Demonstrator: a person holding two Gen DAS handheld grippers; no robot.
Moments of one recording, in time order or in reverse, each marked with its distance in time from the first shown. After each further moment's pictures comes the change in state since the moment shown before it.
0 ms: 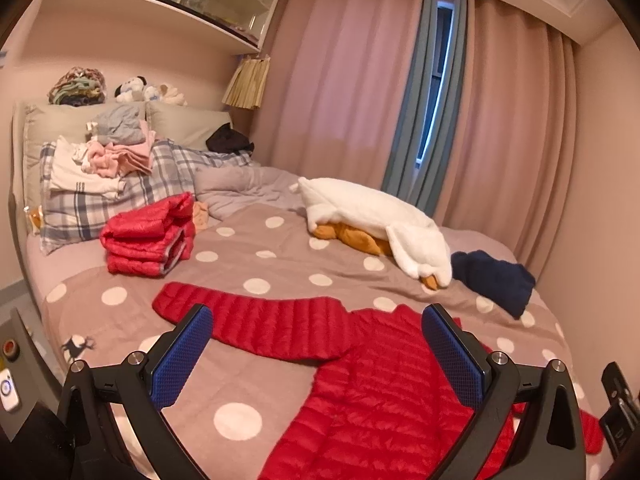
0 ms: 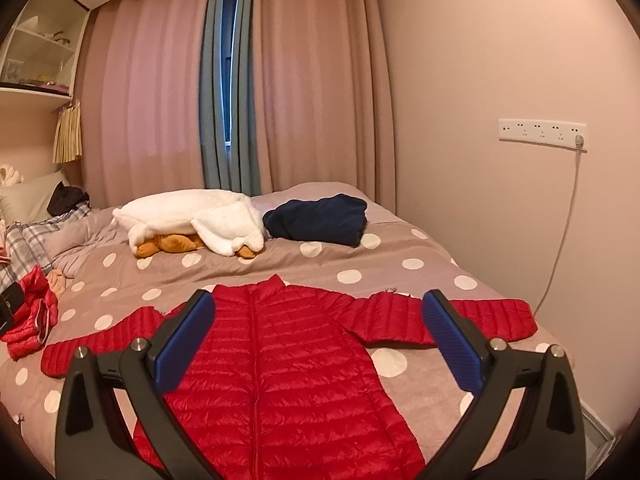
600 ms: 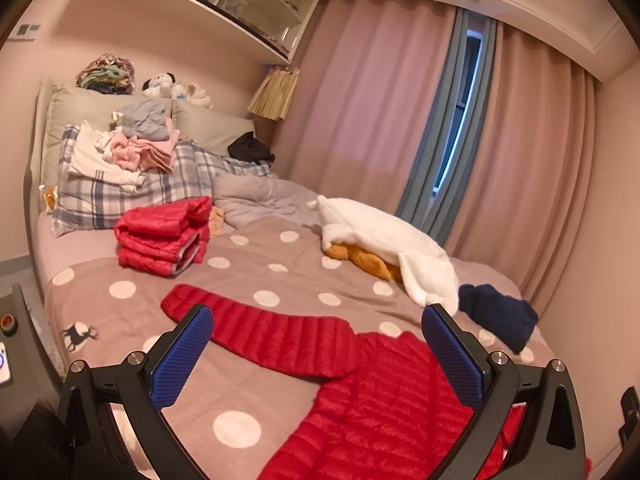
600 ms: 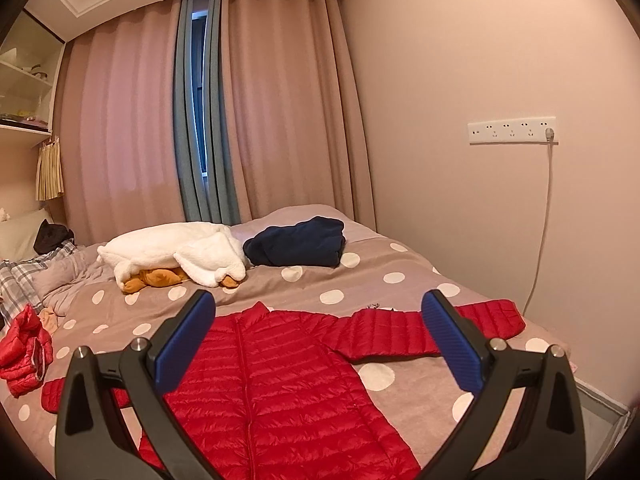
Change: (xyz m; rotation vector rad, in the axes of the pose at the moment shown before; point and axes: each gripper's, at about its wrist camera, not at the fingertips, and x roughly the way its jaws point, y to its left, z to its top) left arm -0.006 0.017 0.006 -0.106 -0.065 0.032; right arm -0.016 -0.021 0.007 0.096 -0.086 -0.070
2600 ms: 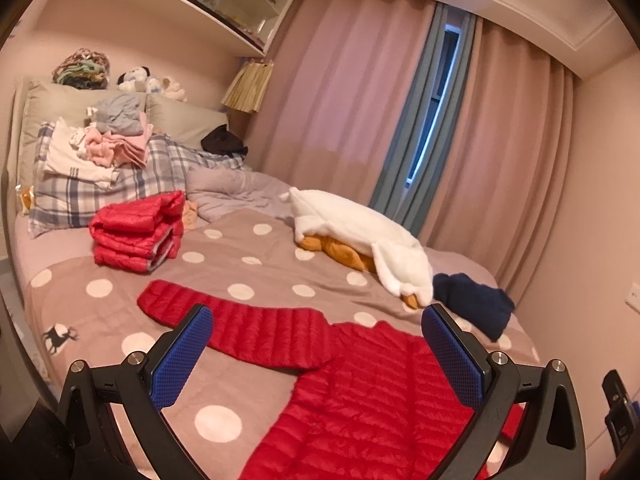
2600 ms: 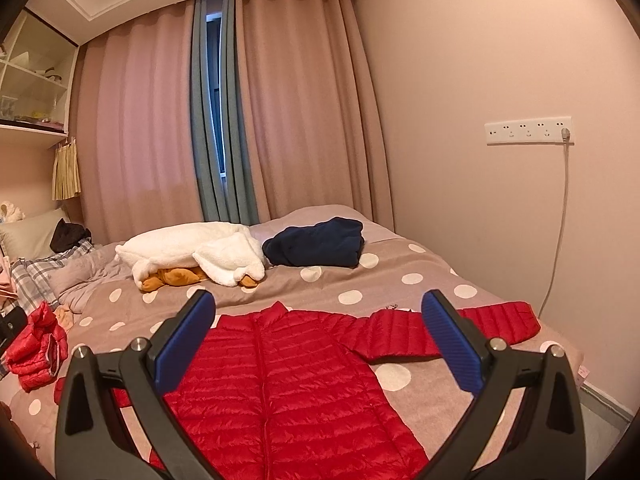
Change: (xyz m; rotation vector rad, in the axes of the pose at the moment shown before) left arm -0.004 -0.003 0.004 0.005 0.040 -0.101; right arm 0.004 0.003 0.000 -0.001 0.000 0.069
